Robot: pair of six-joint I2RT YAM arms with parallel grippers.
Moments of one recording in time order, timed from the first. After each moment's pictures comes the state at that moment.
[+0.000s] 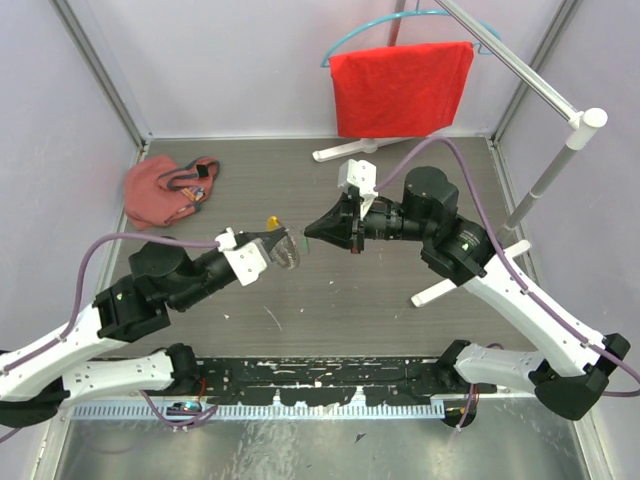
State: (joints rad) left arm -1.16 0.80 1.09 -0.29 -0.18 0.54; right arm 0.78 1.11 1.30 -0.27 -0.66 -0.09
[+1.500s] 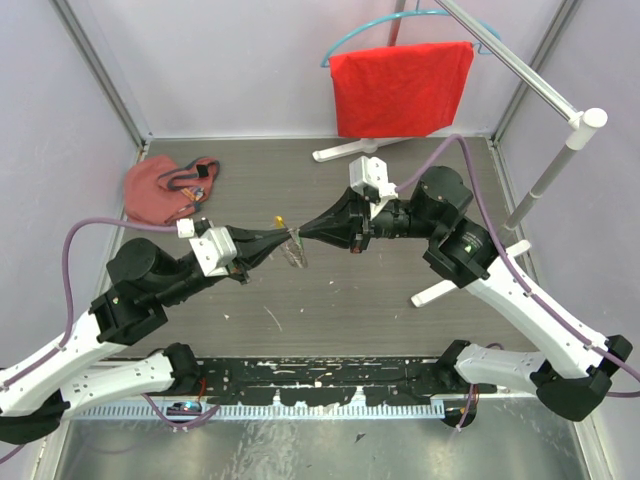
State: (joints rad) left arm -1.05 0.73 1.01 -0.07 0.10 0.24; right arm 0.79 1.10 1.30 -0.09 -0.78 -0.02
